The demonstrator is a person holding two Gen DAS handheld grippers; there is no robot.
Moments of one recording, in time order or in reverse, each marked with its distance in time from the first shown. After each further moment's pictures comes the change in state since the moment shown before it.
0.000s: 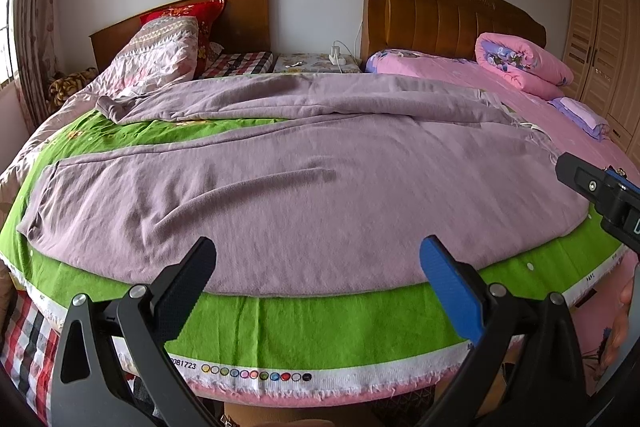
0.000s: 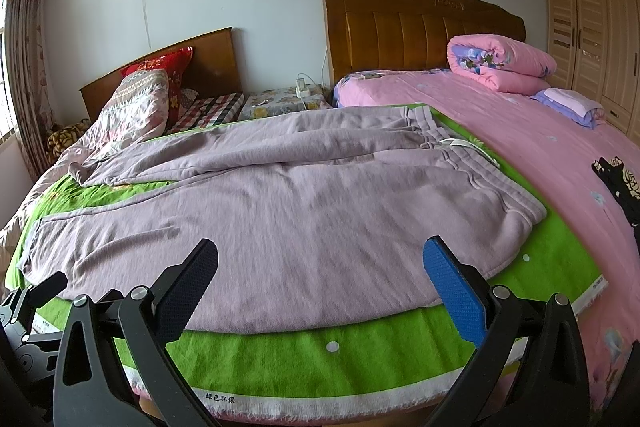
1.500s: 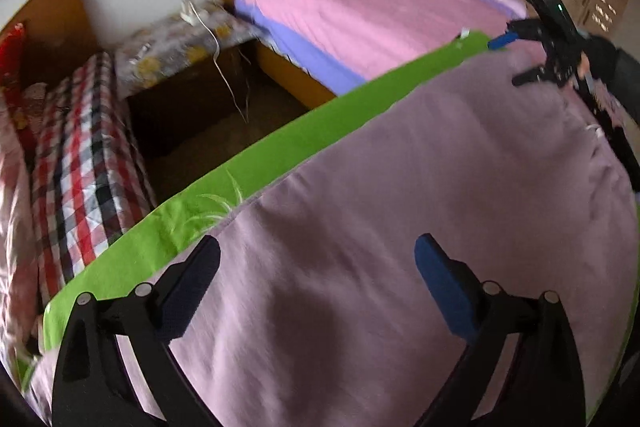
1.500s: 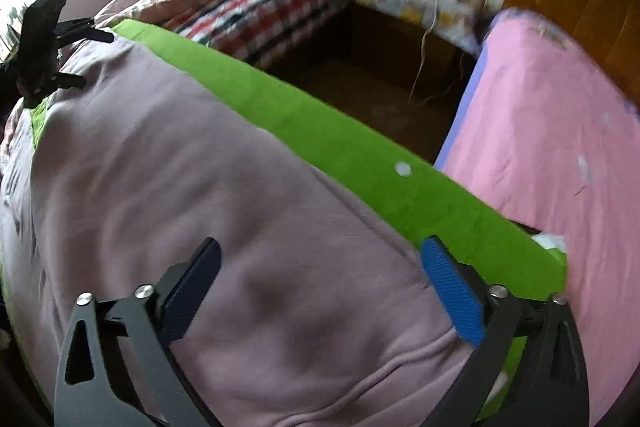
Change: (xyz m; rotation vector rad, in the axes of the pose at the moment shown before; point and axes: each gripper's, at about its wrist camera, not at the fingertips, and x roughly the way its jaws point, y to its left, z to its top) left arm 0.398 0.056 0.292 0.486 0.358 -0.452; right arm 0.444 -0.115 0.219 -0.577 0.617 0.497
